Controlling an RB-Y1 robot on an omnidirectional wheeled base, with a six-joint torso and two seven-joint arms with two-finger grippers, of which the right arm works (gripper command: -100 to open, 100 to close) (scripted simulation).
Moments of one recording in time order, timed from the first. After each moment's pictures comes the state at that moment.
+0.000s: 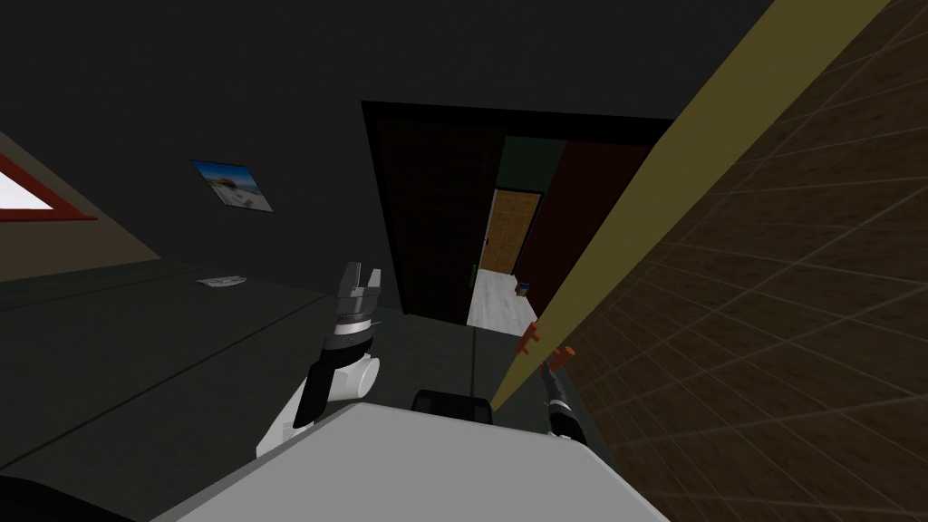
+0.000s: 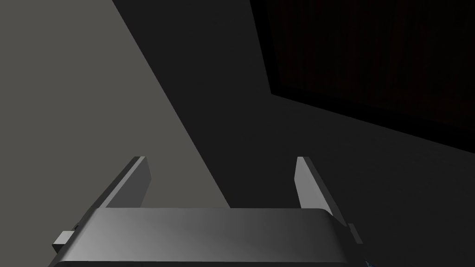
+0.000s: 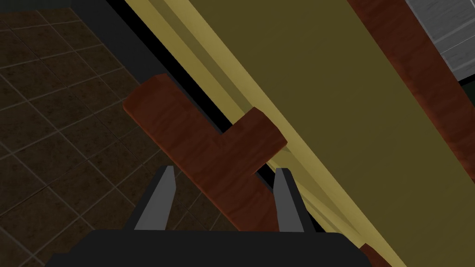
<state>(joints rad) 0.10 -0.19 -0.21 -0.68 -0.17 -0.61 0.66</state>
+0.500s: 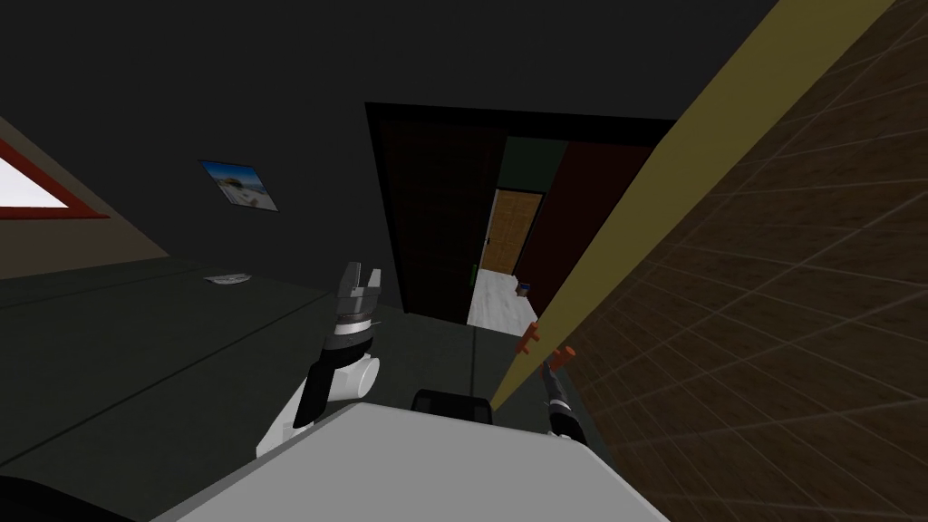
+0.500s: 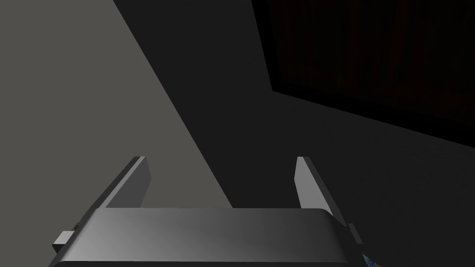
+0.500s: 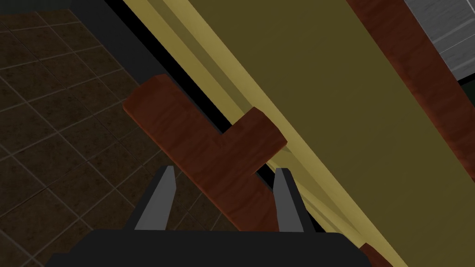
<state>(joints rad) 0.08 -0.20 -0.22 -0.65 -0.17 -0.63 0.64</state>
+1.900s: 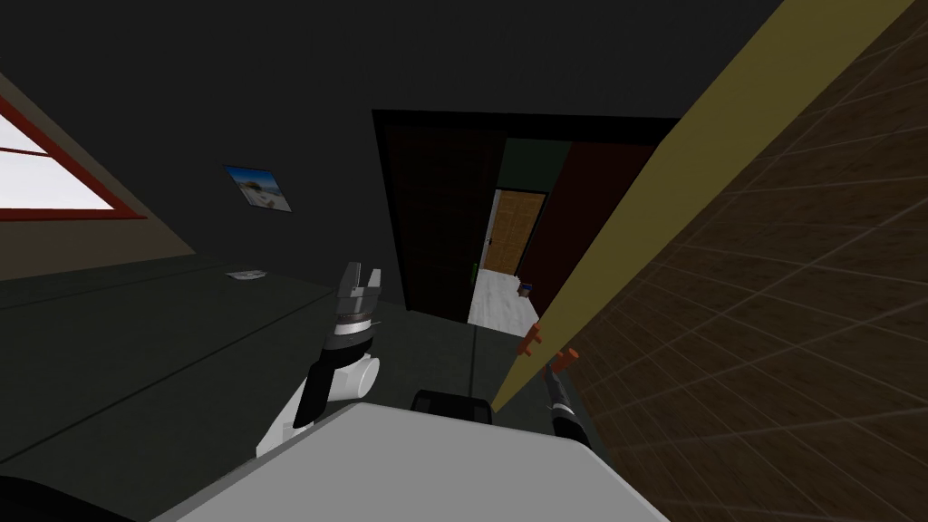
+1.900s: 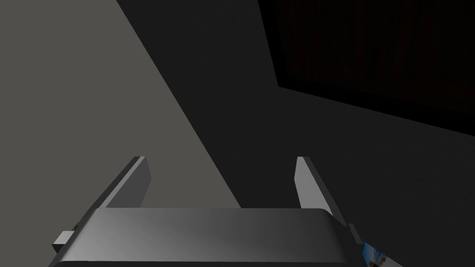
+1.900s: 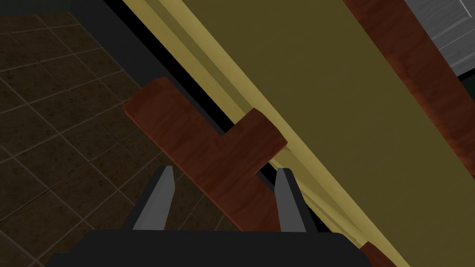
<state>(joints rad) 0.10 -0.21 -0.21 -0.65 -0.18 -0.64 0.62</state>
